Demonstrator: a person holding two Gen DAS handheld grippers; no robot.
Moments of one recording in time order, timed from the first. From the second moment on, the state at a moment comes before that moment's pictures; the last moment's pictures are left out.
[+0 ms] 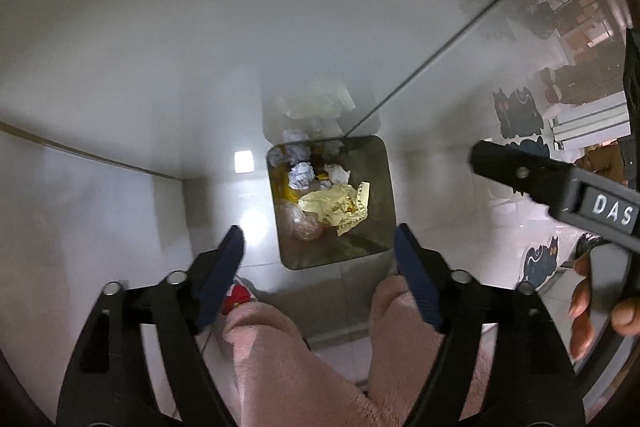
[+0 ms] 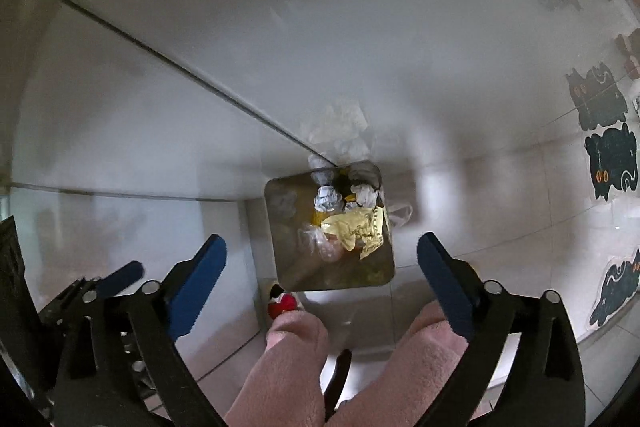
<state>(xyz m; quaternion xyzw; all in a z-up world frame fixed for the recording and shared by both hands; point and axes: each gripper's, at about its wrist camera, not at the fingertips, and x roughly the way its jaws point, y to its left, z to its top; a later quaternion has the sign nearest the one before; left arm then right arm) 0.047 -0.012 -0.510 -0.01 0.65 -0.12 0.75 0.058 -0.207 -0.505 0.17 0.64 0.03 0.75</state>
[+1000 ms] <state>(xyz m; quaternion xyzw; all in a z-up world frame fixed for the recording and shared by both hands) 0.076 0.000 -0.248 0.02 0.47 -0.11 0.87 0.088 -0.232 -0.261 0.07 0.45 0.08 0.89</state>
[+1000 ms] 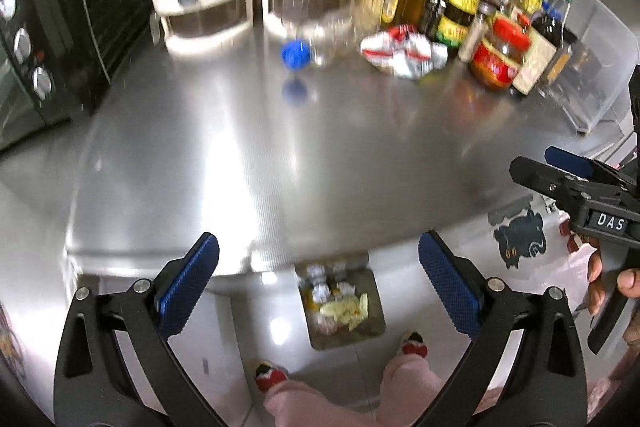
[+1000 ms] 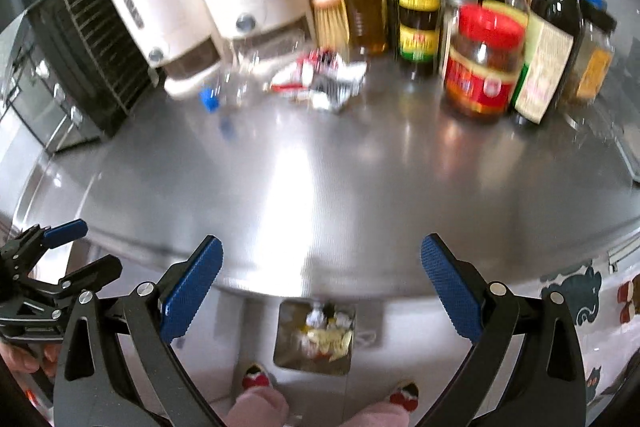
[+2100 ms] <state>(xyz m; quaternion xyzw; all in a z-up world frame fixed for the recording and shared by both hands) 0.279 -0.028 -0.248 0.08 0.46 -0.14 0.88 0.280 -0.231 -0.282 0.08 0.48 0.10 0.87</state>
